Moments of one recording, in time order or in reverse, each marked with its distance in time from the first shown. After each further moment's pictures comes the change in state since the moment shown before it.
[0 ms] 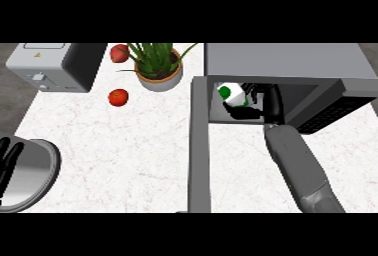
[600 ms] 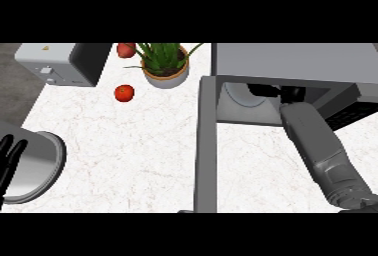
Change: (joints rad) left arm -0.020 0.006 -0.006 0.004 -0.010 -0.014 0.002; right arm -0.233 -0.120 -0.113 0.341 0.052 -0.245 -0.070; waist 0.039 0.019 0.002
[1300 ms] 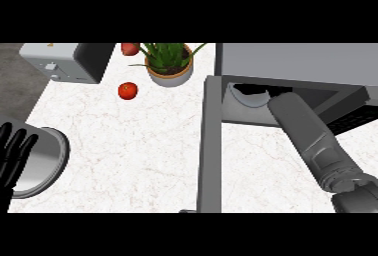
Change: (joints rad) left arm -0.036 0.007 -0.026 0.028 -0.065 -0.003 -0.001; right arm -0.158 0.016 0.088 0.207 0.136 -0.003 0.056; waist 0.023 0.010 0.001
